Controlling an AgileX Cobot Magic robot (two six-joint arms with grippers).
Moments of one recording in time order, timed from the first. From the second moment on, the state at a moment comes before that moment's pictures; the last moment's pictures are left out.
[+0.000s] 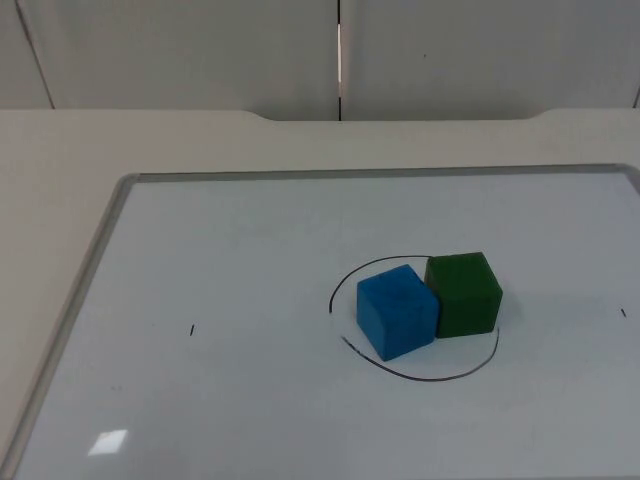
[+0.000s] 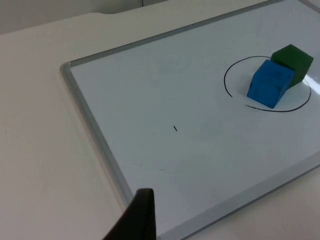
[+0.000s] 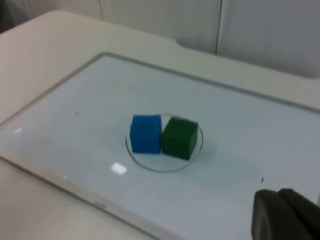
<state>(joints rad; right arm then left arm) 0.39 0.00 -0.54 0.10 1.00 -0.11 -0.48 0.00 -0.50 0.00 1.09 -0.03</state>
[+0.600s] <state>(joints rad) 0.39 0.00 -0.51 -0.01 1.08 0.04 -0.48 0.00 -0.50 0.00 1.09 -0.03</state>
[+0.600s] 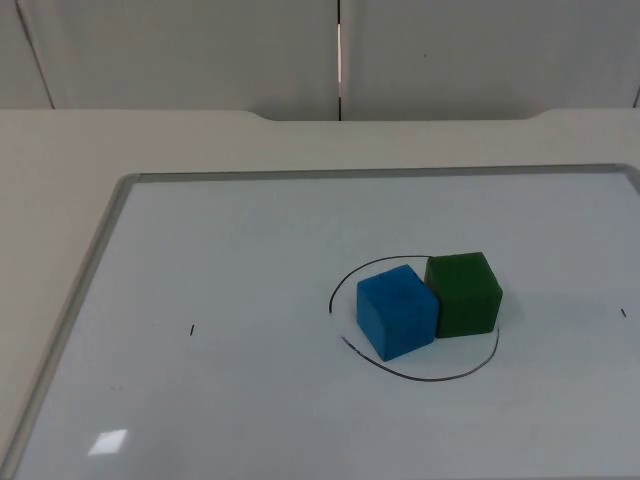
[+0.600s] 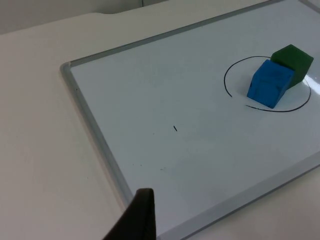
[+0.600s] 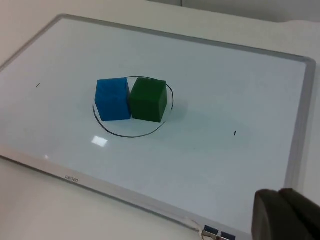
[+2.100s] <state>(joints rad) 0.39 0.00 -0.51 0.01 1.08 0.00 -0.48 0.00 -0.50 0.00 1.09 -0.03</state>
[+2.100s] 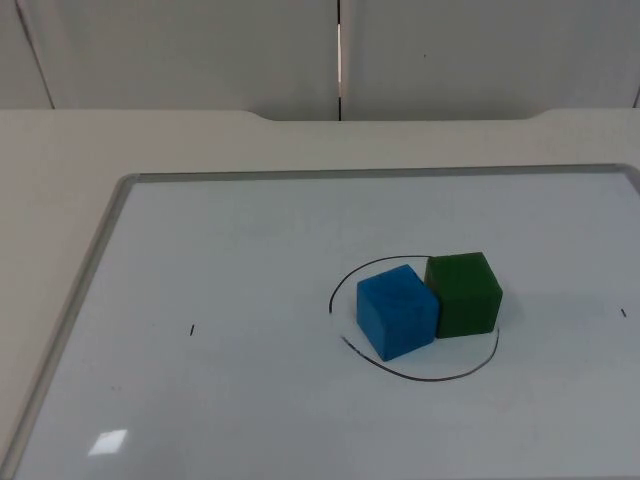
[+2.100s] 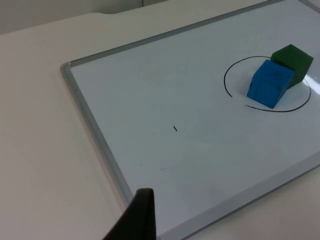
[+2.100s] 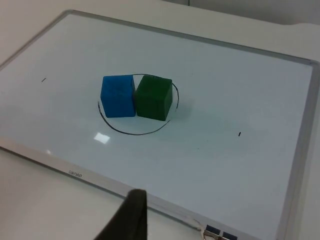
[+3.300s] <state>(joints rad) 0.39 0.00 -0.51 0.03 1.08 0.00 -0.07 0.00 -0.50 0.00 1.09 -0.03</state>
